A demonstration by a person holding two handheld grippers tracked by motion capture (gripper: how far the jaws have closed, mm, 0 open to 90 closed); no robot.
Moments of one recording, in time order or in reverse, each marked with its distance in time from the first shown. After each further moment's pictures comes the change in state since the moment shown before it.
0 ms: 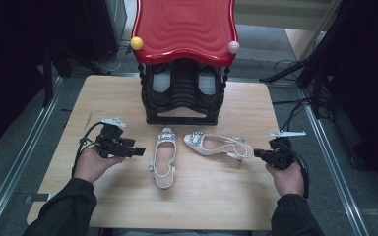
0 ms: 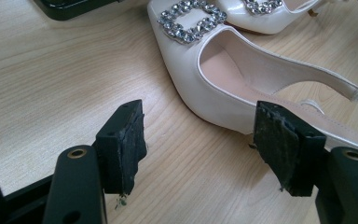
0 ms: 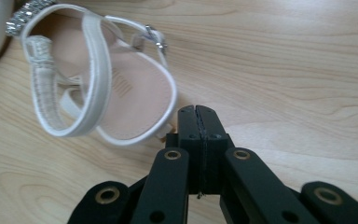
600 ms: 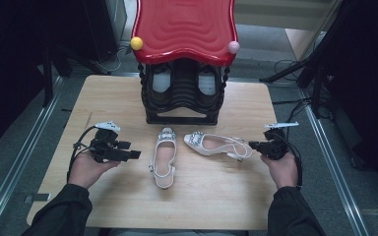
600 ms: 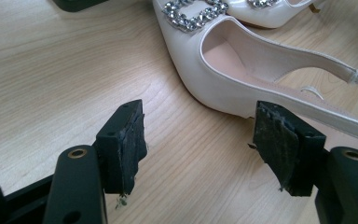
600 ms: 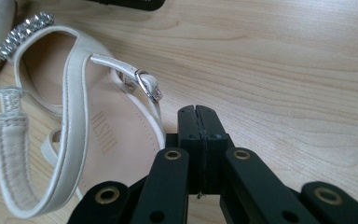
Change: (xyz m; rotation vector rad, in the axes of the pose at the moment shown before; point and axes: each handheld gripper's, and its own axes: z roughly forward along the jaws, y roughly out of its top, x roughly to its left) left arm -0.002 -0.016 -0.012 -0.021 0.023 -0.007; right arm -0.006 0.023 0.025 0.005 0.049 -0.028
